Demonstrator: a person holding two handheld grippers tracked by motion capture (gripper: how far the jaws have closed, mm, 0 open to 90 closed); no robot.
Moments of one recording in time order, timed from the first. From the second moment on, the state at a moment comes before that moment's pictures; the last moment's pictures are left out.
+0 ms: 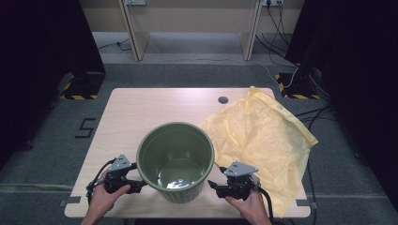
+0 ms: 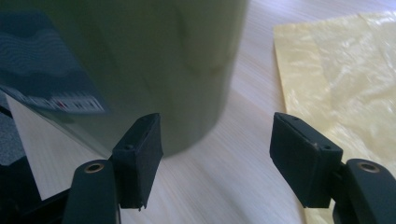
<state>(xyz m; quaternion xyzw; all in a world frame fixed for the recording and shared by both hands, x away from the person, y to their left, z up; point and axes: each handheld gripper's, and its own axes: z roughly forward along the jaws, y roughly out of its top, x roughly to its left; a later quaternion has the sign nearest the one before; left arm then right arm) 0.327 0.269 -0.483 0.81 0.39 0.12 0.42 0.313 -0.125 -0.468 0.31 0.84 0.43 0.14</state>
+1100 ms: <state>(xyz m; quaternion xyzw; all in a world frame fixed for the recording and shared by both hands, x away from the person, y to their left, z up) 0.405 0.277 -0.483 0.76 0.46 0.18 0.43 0.392 -0.096 -0.463 0.33 0.83 0.42 0.16</state>
